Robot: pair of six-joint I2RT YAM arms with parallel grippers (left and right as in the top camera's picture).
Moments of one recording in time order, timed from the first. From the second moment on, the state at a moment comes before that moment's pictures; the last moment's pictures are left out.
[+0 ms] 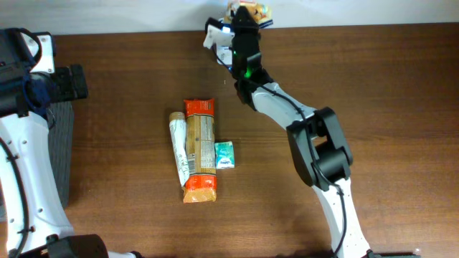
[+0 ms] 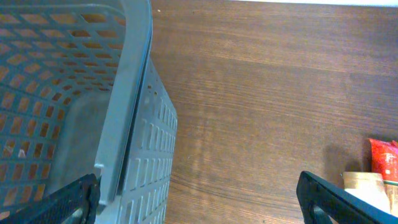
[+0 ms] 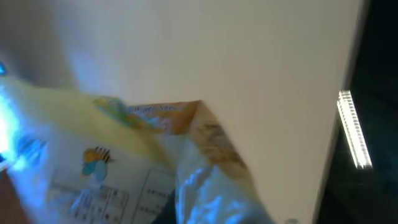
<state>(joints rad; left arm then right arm) 0.32 1.61 1.75 -0.98 -0.04 0.19 0.45 2.40 1.85 0.57 0.50 -1.45</state>
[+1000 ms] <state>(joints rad) 0.32 1.61 1.75 -0.98 -0.04 0.19 -0.35 1.99 1.62 -1.15 -0.41 -0.05</state>
